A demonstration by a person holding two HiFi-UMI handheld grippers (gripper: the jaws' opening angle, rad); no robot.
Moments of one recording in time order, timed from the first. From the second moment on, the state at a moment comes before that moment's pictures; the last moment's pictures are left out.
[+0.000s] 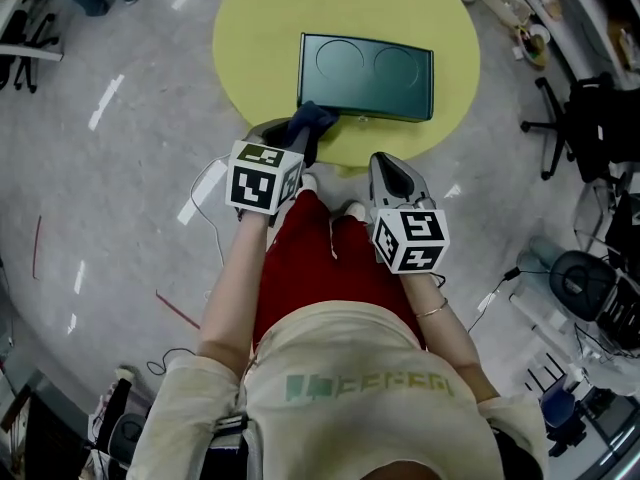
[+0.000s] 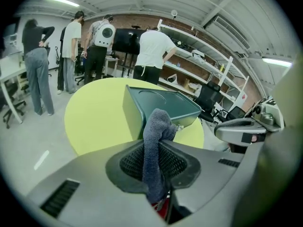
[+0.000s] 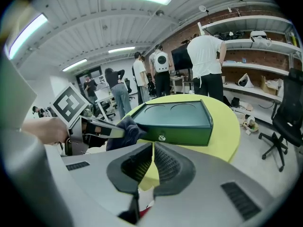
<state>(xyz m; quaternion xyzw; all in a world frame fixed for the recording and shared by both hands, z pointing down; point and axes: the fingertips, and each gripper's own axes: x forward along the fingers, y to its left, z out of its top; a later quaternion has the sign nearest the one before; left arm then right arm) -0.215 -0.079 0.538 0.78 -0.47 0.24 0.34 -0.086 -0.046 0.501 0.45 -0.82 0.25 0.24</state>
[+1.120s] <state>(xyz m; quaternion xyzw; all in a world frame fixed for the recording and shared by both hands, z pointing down) -0.293 -0.100 0.461 0.73 -0.58 0.21 0.28 -0.075 -0.026 0.457 0.44 -0.84 0.23 0.20</state>
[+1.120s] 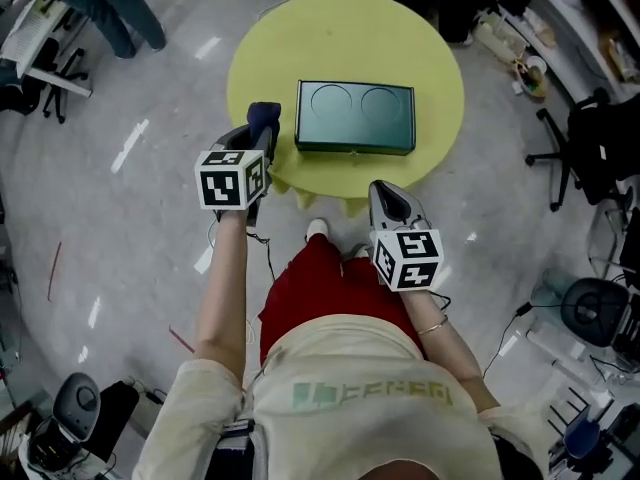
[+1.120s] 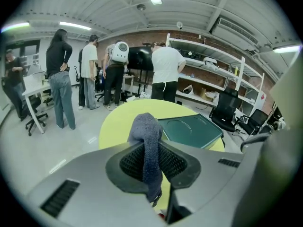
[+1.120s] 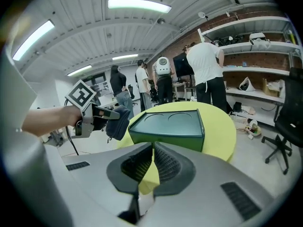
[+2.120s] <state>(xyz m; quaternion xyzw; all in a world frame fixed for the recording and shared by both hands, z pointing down) -0.277 -0.236 0.513 0.75 -0.54 0.14 0.35 -0.064 -0.078 0.500 0.50 -0.78 0.28 0.24</state>
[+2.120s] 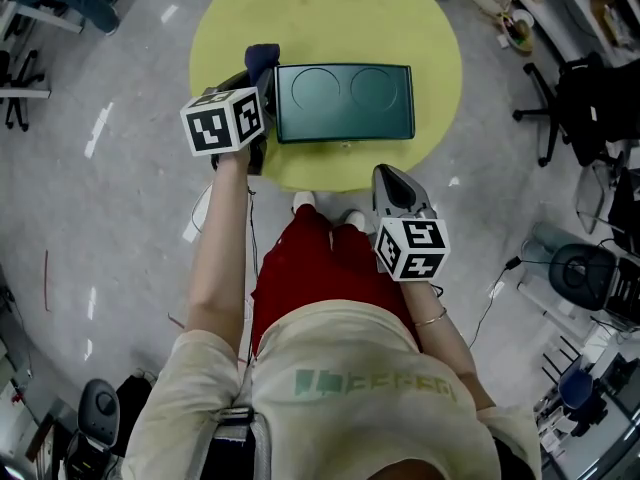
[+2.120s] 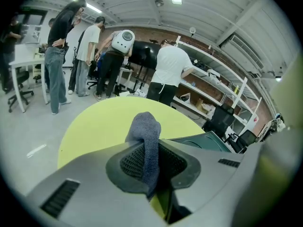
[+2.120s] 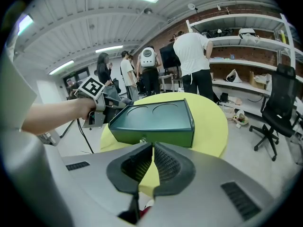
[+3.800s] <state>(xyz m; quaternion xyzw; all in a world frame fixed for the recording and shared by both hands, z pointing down) -0.043 -0.017 0.477 0.81 -0.43 0.23 0.31 0.058 0.038 0.465 0.46 -0.83 0.24 0.20</state>
